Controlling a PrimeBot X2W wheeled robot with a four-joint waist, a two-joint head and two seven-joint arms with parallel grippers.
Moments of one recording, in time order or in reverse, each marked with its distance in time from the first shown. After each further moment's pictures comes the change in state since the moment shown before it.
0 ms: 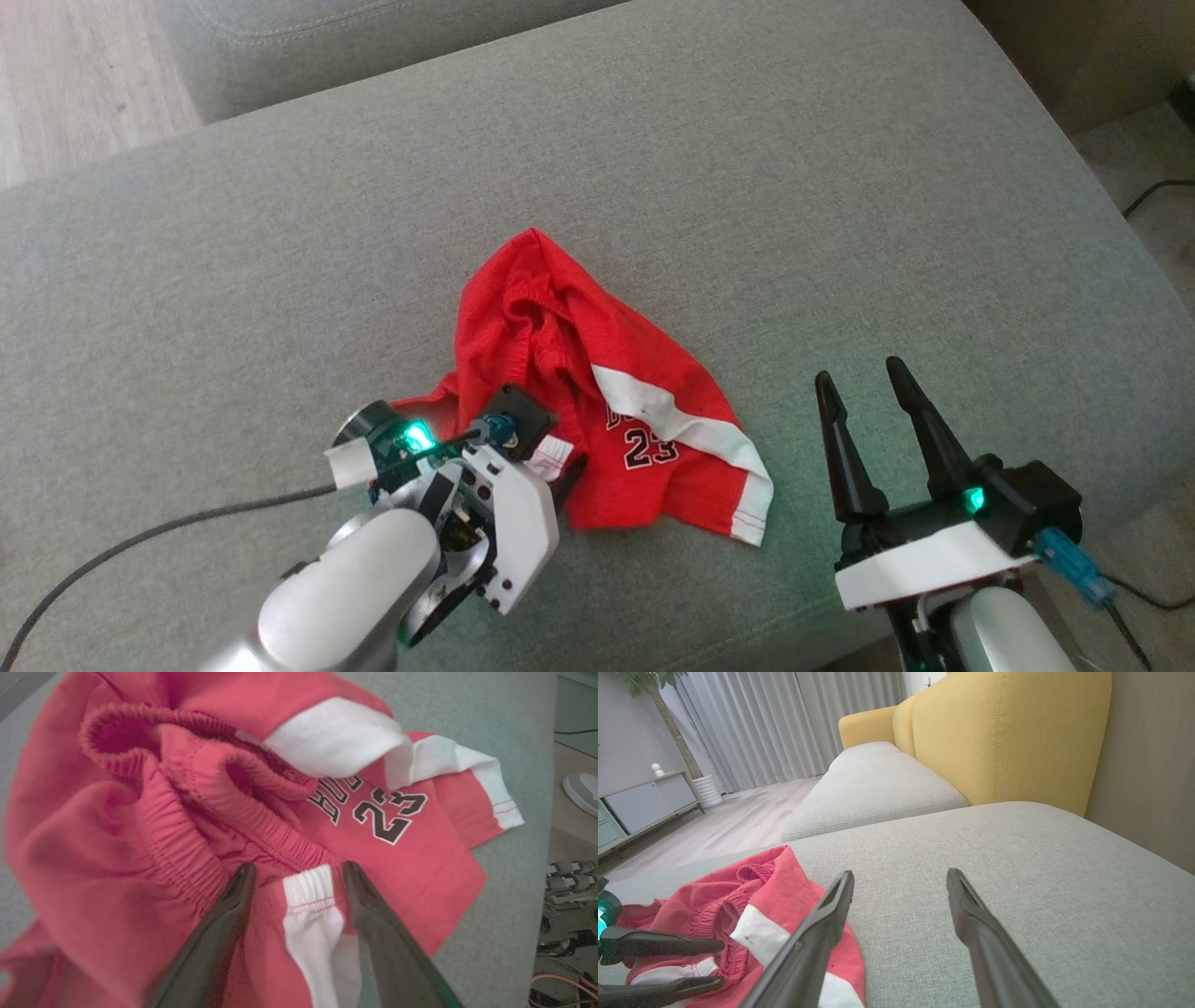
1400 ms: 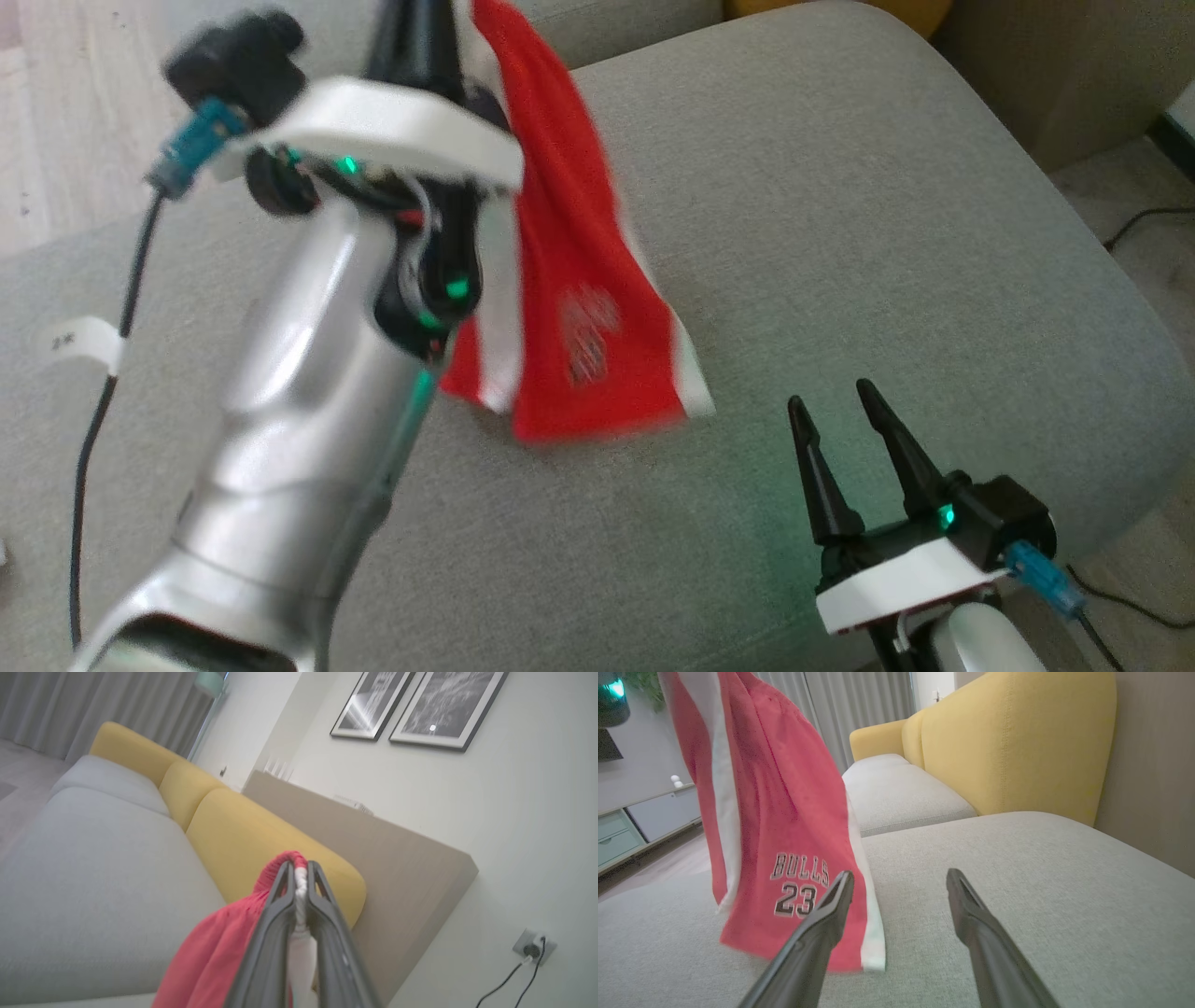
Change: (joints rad) left arm -0.277 -0.300 0.510 0.029 -0.366 0.187 -0.517; right arm 0.008 0.000 0.045 0.026 -0.006 0.000 0.000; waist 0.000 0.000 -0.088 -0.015
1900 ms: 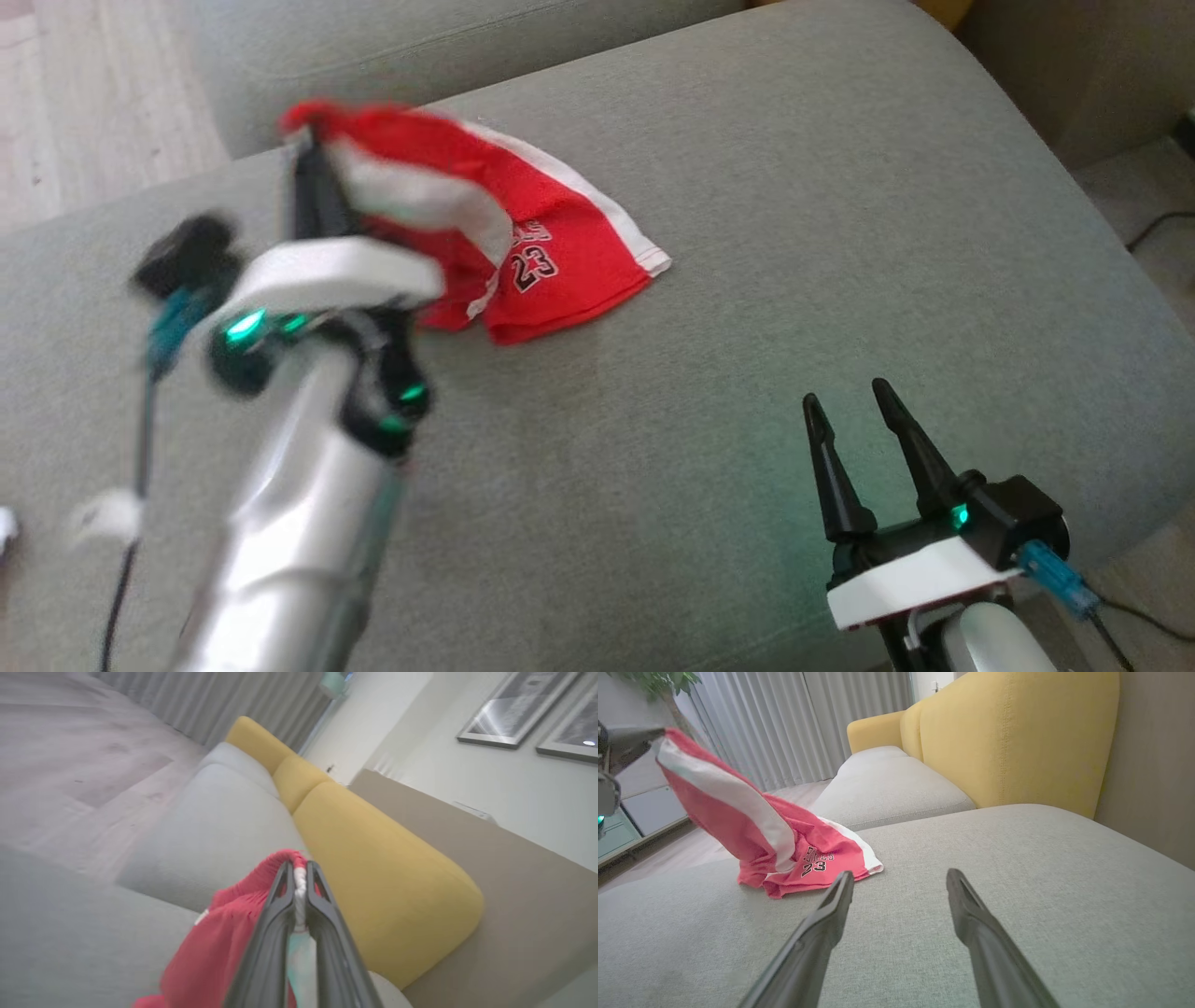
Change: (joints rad) left arm 0.170 -0.012 0.118 0.144 -0.036 0.057 -0.210; right arm 0.009 0.000 -0.027 0.001 0.000 0.000 0.000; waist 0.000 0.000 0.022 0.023
